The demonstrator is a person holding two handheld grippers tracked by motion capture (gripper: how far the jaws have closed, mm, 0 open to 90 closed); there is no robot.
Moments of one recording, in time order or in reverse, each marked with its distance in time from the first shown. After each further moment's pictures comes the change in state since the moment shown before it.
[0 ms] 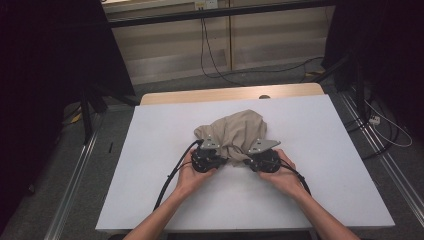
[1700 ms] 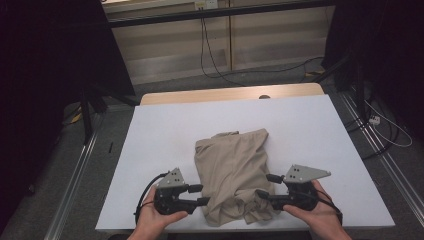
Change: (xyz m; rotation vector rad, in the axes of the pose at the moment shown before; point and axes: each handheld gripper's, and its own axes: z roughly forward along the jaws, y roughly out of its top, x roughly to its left) left arm -0.052 -0.058 -0.118 -0.095 -0.124 -0.024; right arm 0.048 -0.030 -0.119 -0.161 0.117 0.154
